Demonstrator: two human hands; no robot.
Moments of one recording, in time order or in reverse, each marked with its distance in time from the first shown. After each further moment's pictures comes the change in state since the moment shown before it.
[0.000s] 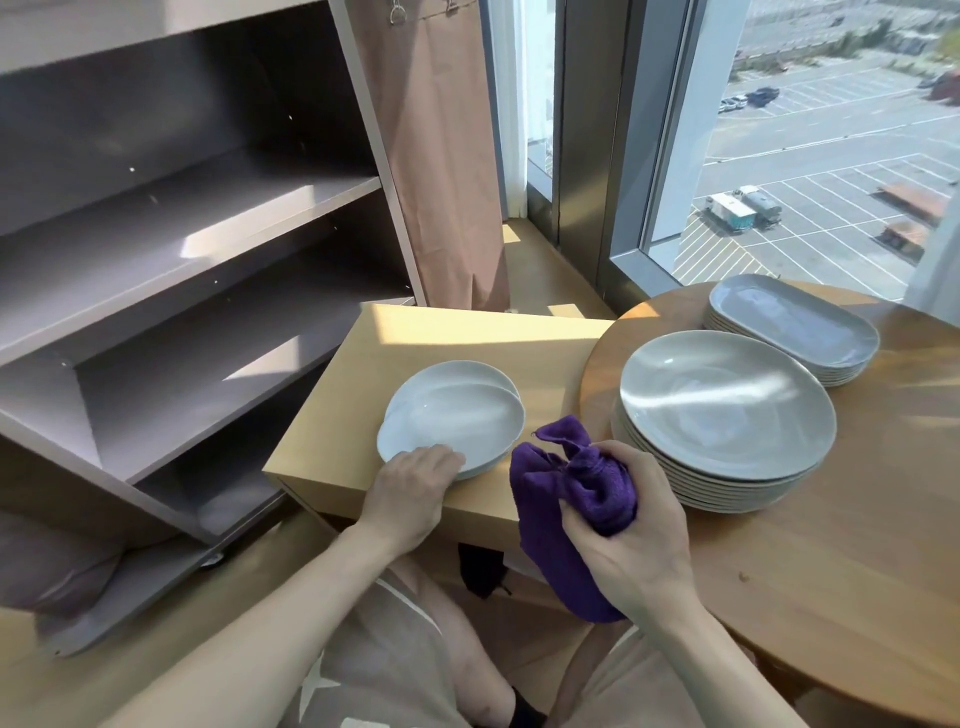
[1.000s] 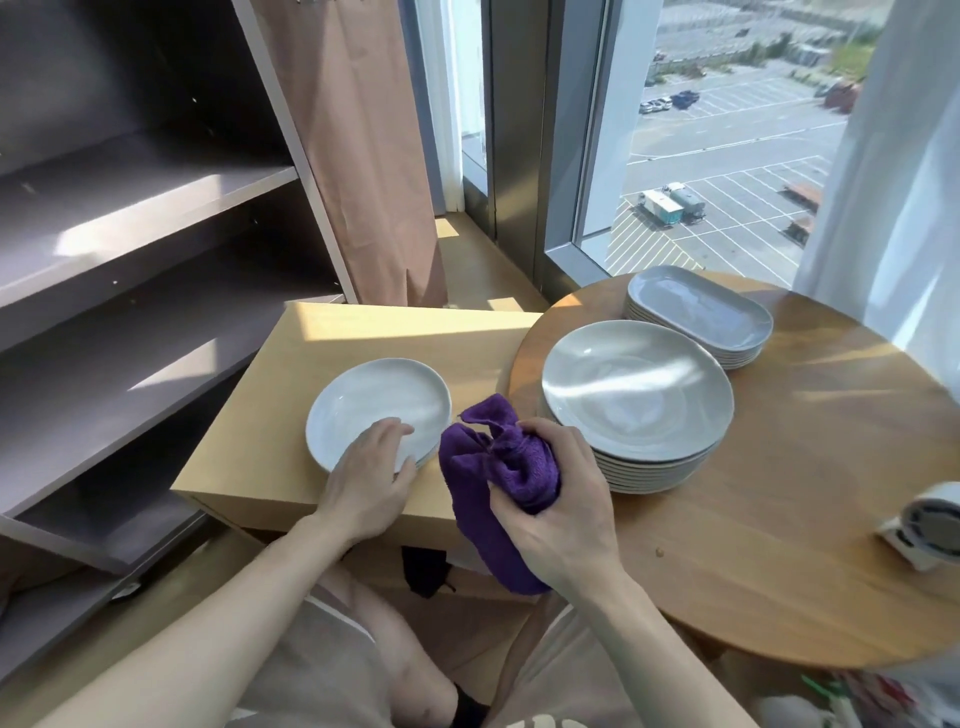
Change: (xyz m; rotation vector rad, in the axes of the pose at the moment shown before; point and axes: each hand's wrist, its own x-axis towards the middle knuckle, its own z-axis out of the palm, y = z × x) left_hand 0.038 0.024 0.013 -0.375 -0.225 -0.347; right_hand 0.012 -0.016 -0.013 -0.066 0.011 0.005
